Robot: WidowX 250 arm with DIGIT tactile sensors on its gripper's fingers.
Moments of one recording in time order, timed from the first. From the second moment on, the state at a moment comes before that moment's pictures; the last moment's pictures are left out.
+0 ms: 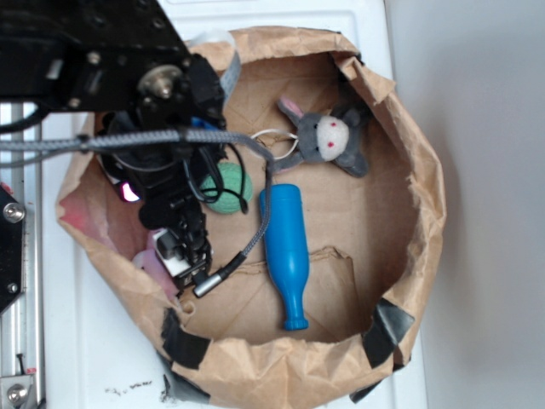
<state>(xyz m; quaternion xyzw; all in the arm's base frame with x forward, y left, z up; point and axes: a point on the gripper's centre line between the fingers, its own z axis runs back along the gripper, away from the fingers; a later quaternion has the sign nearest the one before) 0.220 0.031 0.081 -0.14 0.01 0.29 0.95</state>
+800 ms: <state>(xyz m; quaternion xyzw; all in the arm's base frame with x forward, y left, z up) 0.222 0.032 0.015 -0.06 -0.01 0.27 0.96</state>
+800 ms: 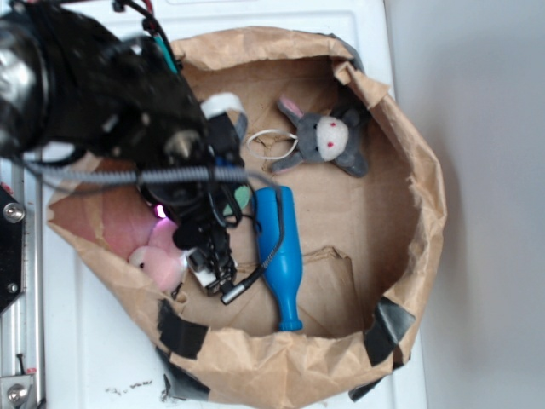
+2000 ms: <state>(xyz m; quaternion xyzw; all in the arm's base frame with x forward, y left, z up) 0.213 0.029 0.052 -0.07 0.00 0.18 0.98</state>
